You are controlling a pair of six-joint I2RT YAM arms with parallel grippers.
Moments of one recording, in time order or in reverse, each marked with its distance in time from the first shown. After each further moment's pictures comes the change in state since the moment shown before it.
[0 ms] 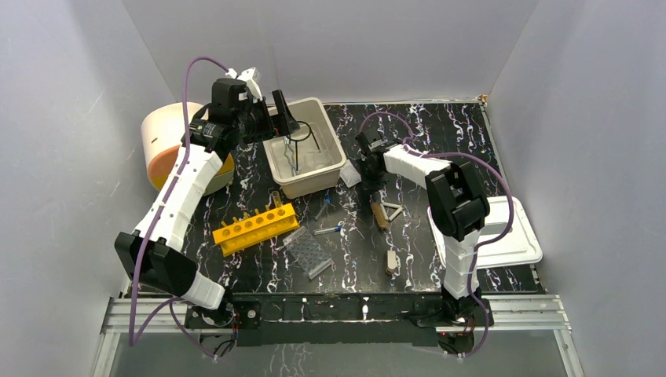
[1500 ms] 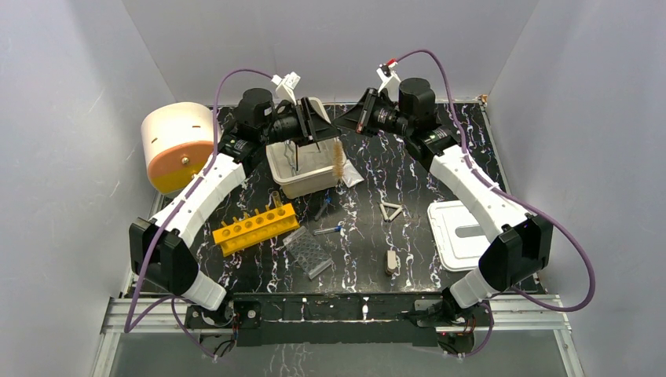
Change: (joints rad) left arm -0.152 0.024 -0.203 0.552 0.429 -0.313; right arm -0.024 -0.496 0.035 0.483 -0.543 0.501
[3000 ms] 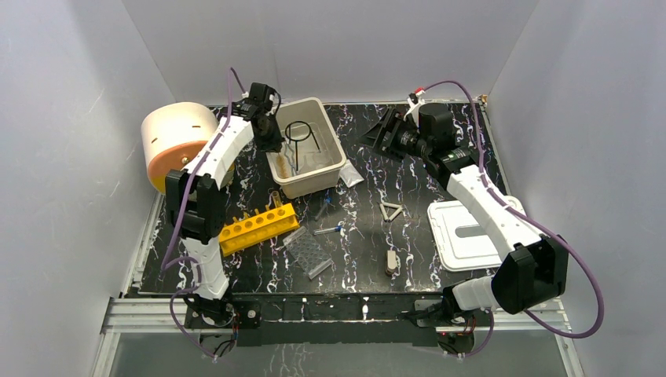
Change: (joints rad) left arm 0.173 0.424 0.388 -0.748 -0.676 0.224; right arm -0.116 -0.157 -0.253 -0.099 0.118 -0.008
